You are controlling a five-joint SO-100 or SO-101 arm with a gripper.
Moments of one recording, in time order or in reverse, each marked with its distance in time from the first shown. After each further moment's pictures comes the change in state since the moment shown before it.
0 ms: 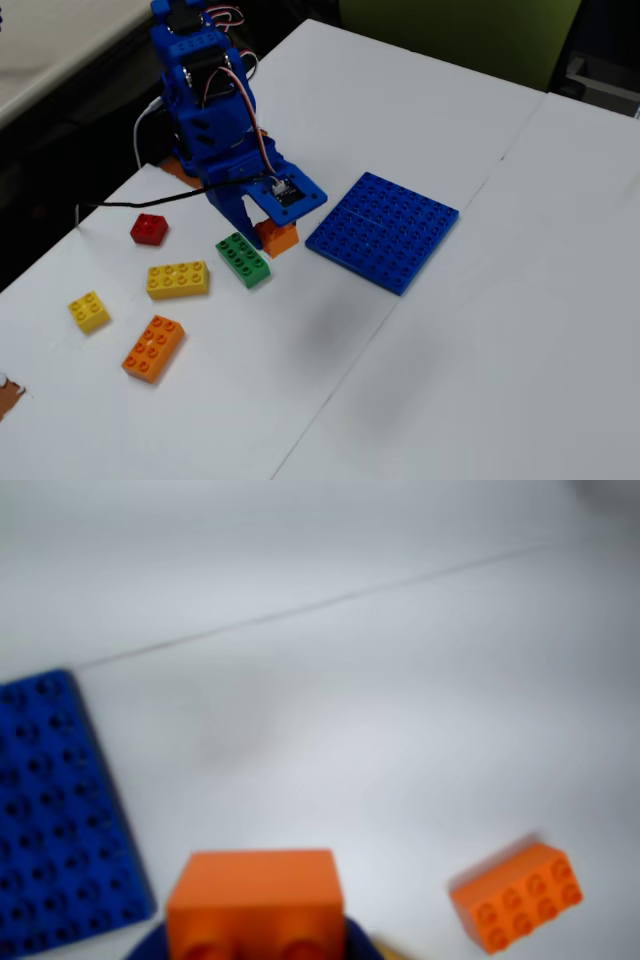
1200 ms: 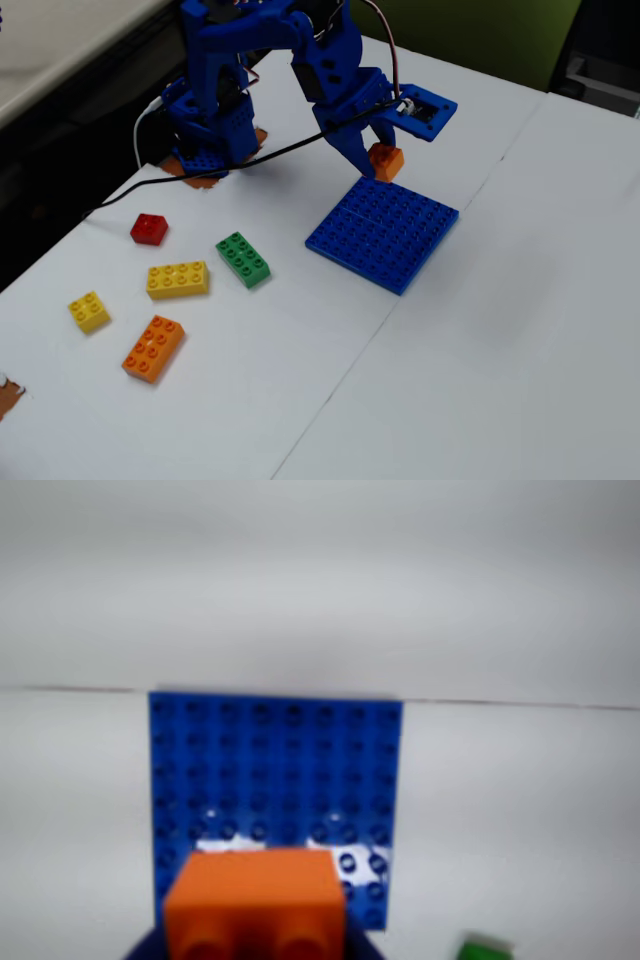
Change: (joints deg) arm -28.7 -10.0 -15.4 11.6 12.9
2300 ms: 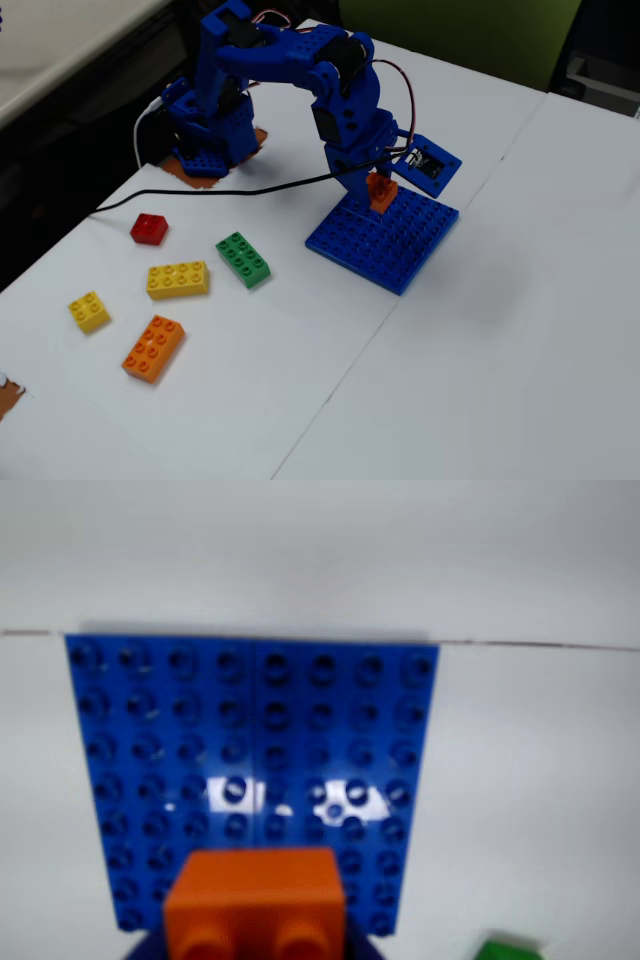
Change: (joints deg) arm 1.9 -11.8 -2.6 1.6 -0.9
